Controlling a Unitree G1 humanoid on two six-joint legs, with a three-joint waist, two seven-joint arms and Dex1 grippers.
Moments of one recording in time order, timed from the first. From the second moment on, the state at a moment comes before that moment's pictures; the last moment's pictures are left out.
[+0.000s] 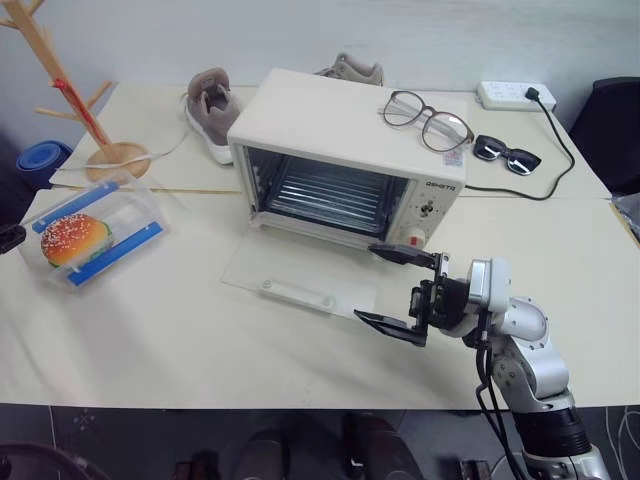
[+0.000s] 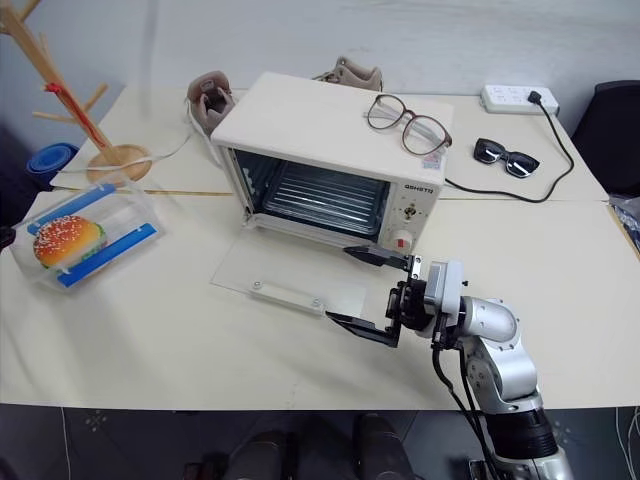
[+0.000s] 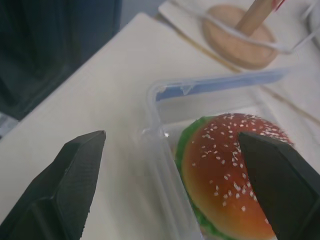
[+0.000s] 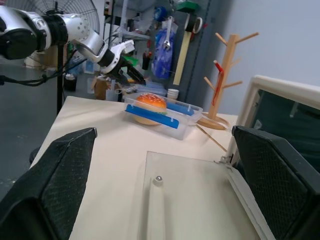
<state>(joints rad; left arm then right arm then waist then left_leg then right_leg) -0.59 1.11 0.54 0.75 -0.68 0.89 -0.19 -0.20 -0.43 0.02 -0.24 0.57 -0.09 1.13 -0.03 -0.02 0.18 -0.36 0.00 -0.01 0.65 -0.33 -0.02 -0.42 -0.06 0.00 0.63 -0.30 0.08</state>
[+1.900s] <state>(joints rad) -0.94 0.62 0.13 -0.06 -0.51 1.59 -0.41 0.07 -0.52 -0.13 -0.24 0.50 -0.20 1.05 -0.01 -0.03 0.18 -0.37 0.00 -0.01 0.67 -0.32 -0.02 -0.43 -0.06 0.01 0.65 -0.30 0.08</state>
